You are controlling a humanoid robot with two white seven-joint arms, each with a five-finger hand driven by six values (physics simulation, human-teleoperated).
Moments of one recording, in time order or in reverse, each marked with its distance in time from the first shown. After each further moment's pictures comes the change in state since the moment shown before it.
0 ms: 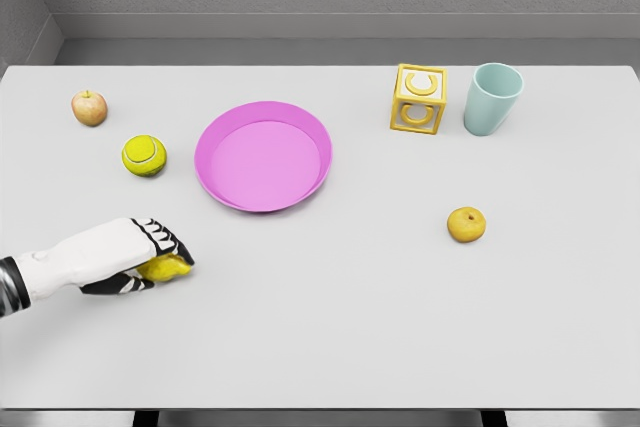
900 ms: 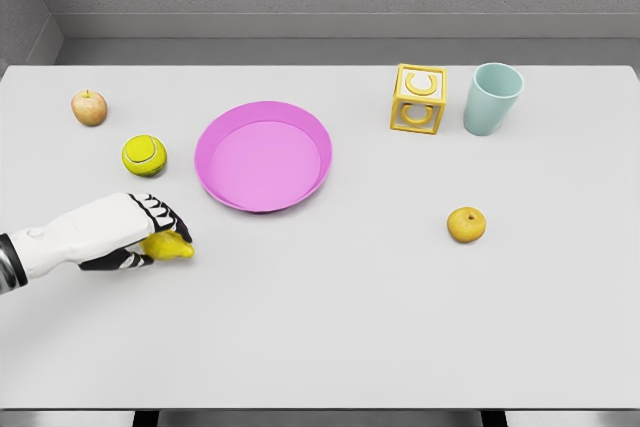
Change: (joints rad) left arm -0.069 -0.003 0.001 0.000 0.000 0.000 0.000; right arm 0.000 0.000 0.000 0.000 0.000 0.000 0.000
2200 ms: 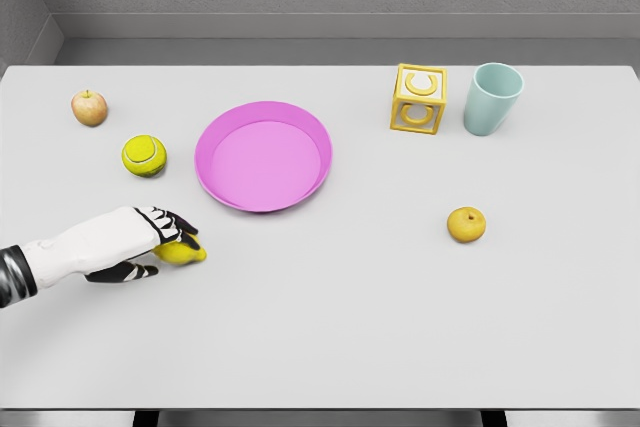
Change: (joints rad) left arm 0.018 -0.019 -0.022 0.036 -0.023 0.003 0.002; right arm 0.000 0.000 0.000 0.000 0.000 0.000 0.000
